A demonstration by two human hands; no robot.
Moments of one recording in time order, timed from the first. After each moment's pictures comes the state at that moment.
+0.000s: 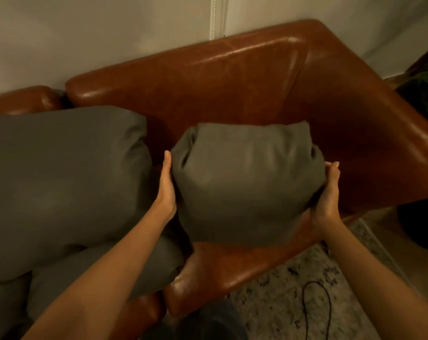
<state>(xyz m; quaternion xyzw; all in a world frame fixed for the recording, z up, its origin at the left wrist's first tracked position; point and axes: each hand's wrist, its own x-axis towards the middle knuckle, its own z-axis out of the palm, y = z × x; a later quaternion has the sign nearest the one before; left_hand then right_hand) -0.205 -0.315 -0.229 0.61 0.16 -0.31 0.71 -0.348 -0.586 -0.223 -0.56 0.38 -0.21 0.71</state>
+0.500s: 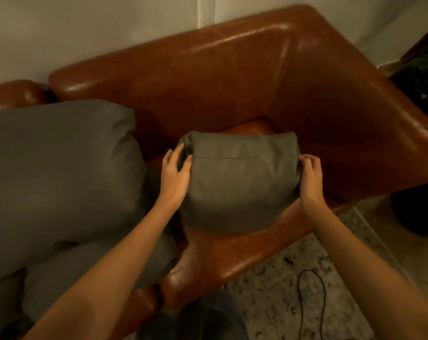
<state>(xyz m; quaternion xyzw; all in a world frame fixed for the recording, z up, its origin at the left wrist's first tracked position) -0.212 -0.342 -0.235 0.81 0.02 -0.20 0.55 -0.337 -0.602 -0.239 -0.66 0.46 -0.14 0.58</state>
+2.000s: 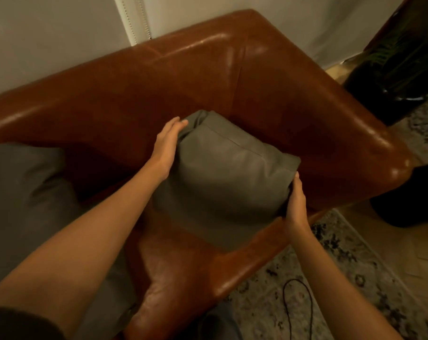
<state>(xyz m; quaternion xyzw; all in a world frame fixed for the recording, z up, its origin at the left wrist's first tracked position) -0.120 -0.525 -0.222 0.73 0.01 -0.30 0.62 -0.355 -0.690 -0.257 -0.48 0.53 -0.13 0.68</state>
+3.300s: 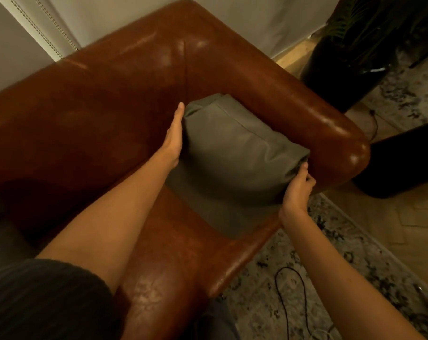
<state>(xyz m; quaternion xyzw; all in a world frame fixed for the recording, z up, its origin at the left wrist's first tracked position) -0.135 -0.679 -0.234 0.70 0.00 -0.41 0.59 -0.367 -0.796 -0.262 -0.38 0.68 -0.25 0.57</state>
